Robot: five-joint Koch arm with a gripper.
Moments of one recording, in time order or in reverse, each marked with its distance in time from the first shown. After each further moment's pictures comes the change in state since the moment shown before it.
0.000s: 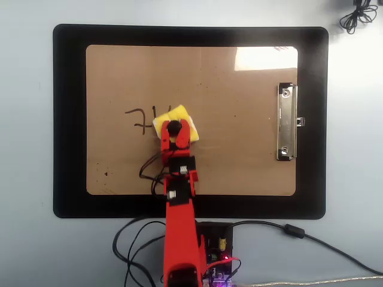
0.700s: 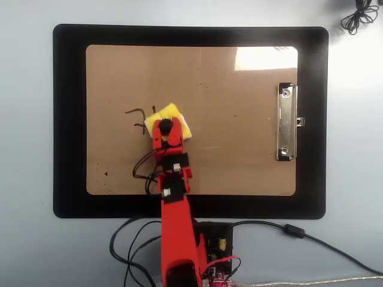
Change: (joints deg) arm -4.0 2.4 1.5 0.3 0.0
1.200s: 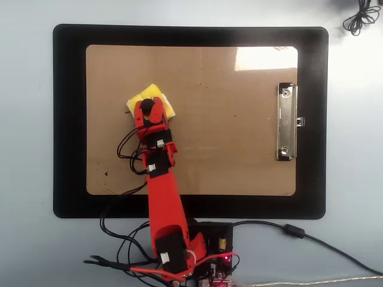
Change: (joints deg) arm -5.7 -18.9 -24.3 0.8 0.0
